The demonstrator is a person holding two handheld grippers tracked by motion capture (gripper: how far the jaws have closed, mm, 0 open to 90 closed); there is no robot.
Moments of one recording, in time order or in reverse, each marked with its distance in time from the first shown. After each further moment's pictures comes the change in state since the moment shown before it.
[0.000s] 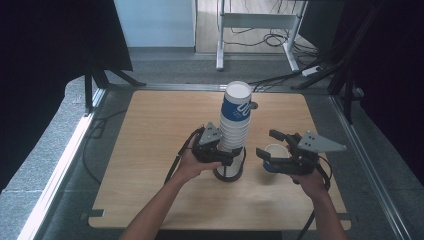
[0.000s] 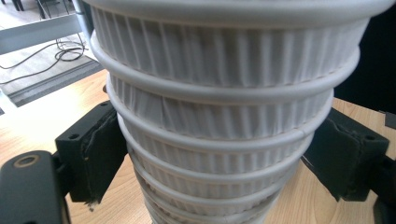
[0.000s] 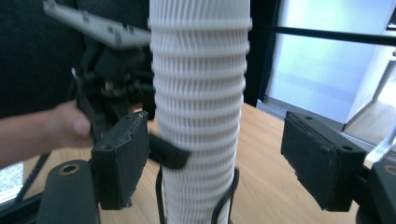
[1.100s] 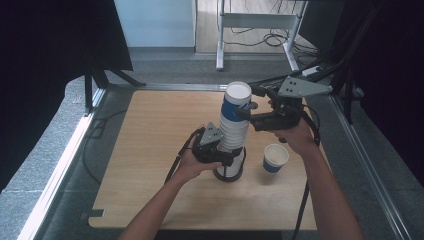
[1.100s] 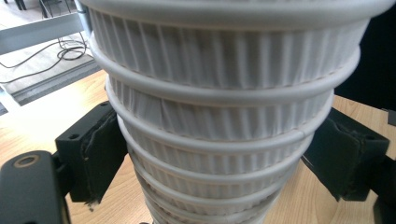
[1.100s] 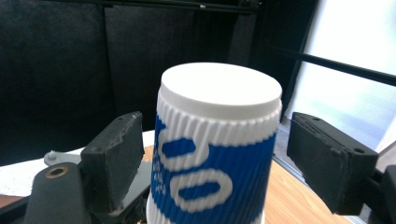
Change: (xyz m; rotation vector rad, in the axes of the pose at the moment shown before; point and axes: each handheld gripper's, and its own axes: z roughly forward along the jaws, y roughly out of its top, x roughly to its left) left arm -0.001 0.001 -0.001 0.013 0.007 0.004; right arm -0.005 0.117 0.059 0.001 0.109 -0.068
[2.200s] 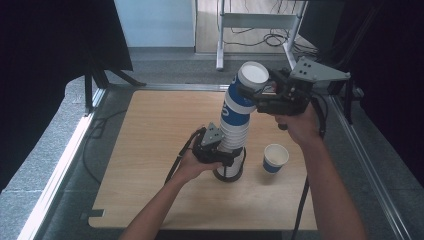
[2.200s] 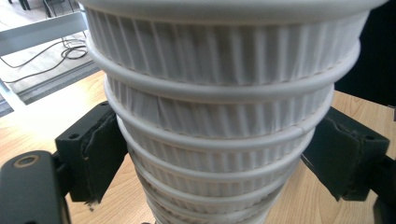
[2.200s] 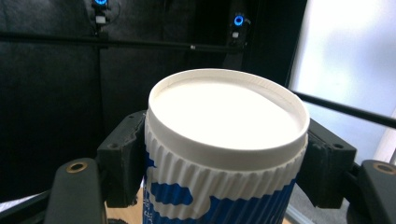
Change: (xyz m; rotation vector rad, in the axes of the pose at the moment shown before) left arm -0.002 0.001 0.000 0.016 0.014 0.012; right arm 0.003 0.042 -0.012 -0.145 -0.049 -0.017
